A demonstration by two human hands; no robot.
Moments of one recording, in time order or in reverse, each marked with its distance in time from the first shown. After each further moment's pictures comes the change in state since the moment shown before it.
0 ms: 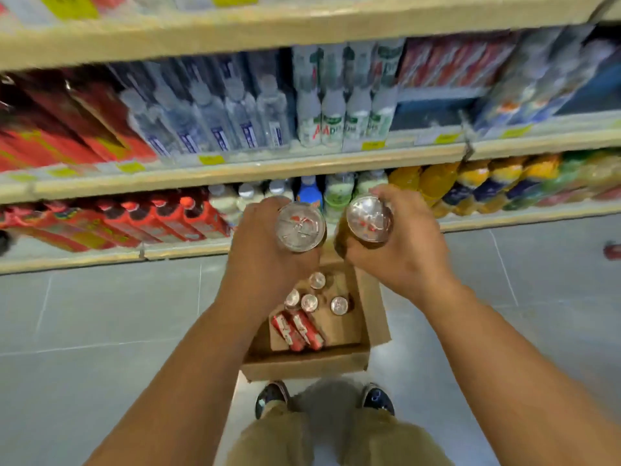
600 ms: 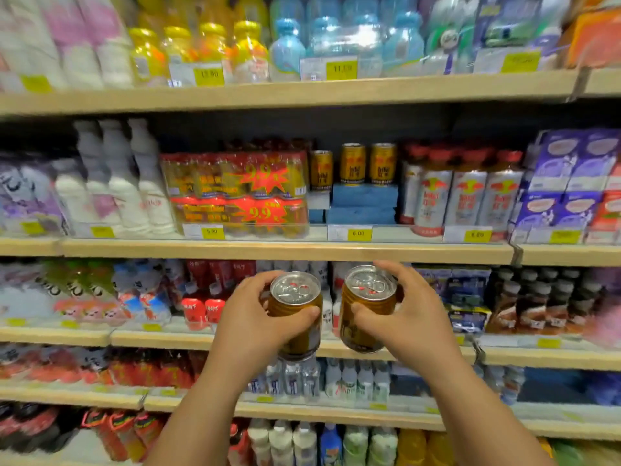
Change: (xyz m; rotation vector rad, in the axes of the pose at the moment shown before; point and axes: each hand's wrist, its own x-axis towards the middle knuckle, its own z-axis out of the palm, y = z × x) left_hand -0.069 0.297 -0.272 -0.228 0.379 0.276; right_hand -0.019 -0.290 -0.291 0.226 0.190 -0.386
